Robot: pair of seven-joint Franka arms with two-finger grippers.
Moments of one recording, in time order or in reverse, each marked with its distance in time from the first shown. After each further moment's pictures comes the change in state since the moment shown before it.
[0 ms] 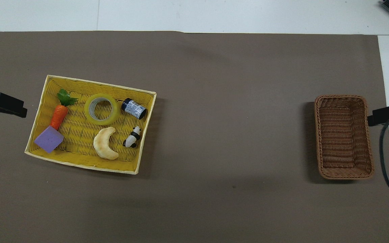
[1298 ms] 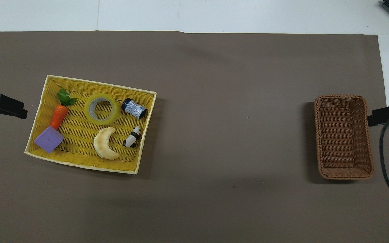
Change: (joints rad) left arm 0.008 -0.014 -0.004 -0.040 0.000 0.028 -0.004; right arm 0.000 0.000 0.000 0.000 0.000 0.000 0.000
